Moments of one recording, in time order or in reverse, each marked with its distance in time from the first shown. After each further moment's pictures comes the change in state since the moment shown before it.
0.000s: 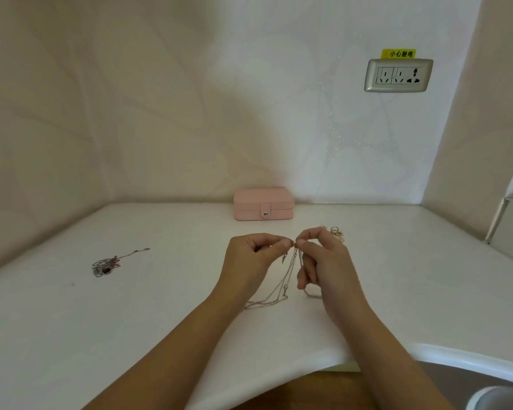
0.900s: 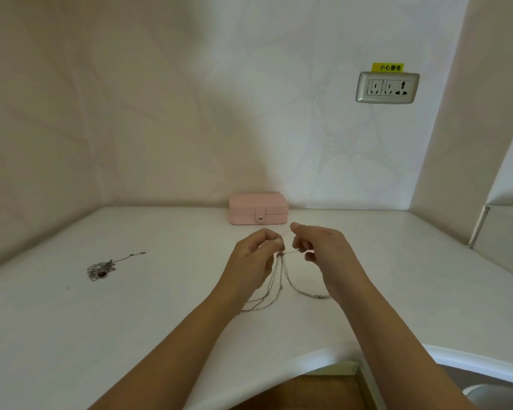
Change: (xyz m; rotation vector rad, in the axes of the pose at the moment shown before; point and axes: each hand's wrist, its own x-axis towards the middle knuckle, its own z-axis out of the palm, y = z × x) left_hand -0.003 0.008 -0.002 -0.080 -0.117 -0.034; right_hand 0.020 -0.019 -0.005 -0.112 0.025 -0.003
